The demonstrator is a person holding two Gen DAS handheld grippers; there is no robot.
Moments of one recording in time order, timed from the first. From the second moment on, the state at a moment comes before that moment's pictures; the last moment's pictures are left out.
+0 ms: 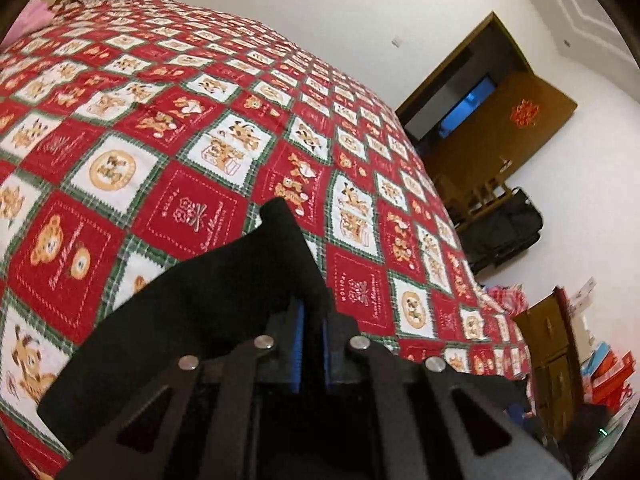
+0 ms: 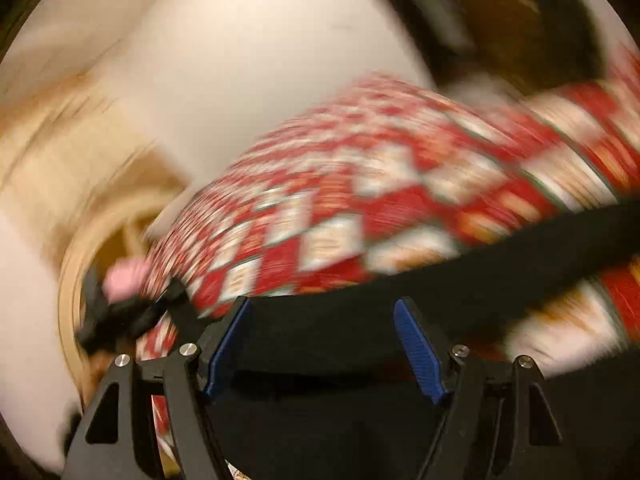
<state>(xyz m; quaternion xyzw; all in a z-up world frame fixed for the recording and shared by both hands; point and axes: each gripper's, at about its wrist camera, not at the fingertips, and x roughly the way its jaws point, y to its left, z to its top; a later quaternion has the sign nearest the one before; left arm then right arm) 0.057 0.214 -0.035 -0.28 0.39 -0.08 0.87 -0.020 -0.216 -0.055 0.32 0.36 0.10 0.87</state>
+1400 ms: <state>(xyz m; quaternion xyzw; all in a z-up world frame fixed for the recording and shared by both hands) -0.037 0.256 -0.046 -0.28 0.42 -0.01 0.86 -0.115 -0.170 -0.085 0.23 0.43 0.20 0.85</state>
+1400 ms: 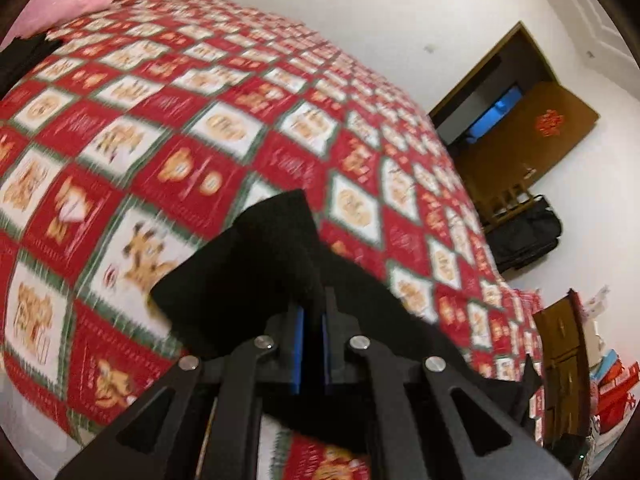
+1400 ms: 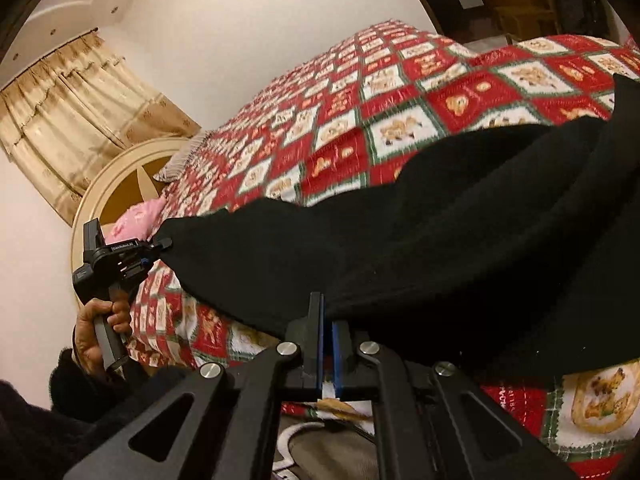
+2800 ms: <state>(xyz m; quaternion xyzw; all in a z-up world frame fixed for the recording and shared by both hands) -0.033 0.158 -0.021 -0.10 0.41 -0.13 0.90 -0.104 -0.362 -0.026 0.31 0.31 -0.02 0.90</state>
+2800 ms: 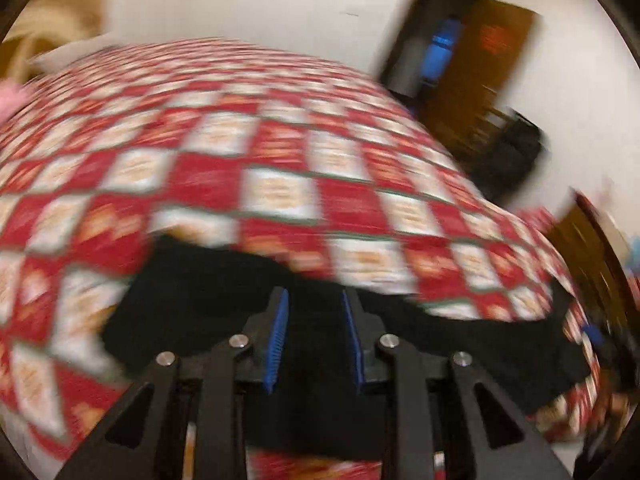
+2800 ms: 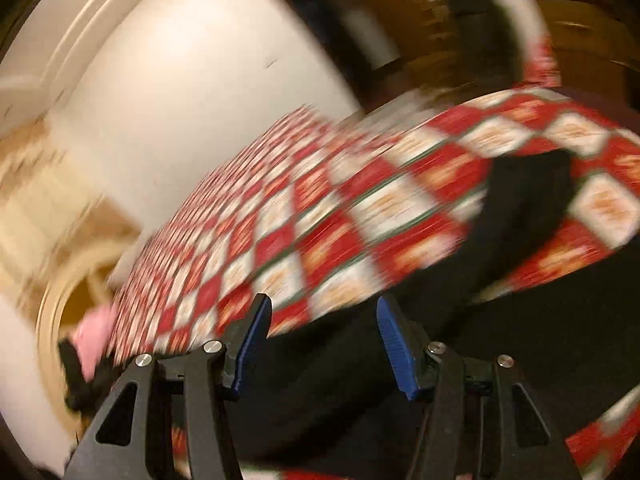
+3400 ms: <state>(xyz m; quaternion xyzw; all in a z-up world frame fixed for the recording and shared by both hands) -0.068 -0.121 -0.056 0.03 0.52 -0.44 0.73 0.039 -0.420 -0.097 0.17 0.48 -0.17 0.85</state>
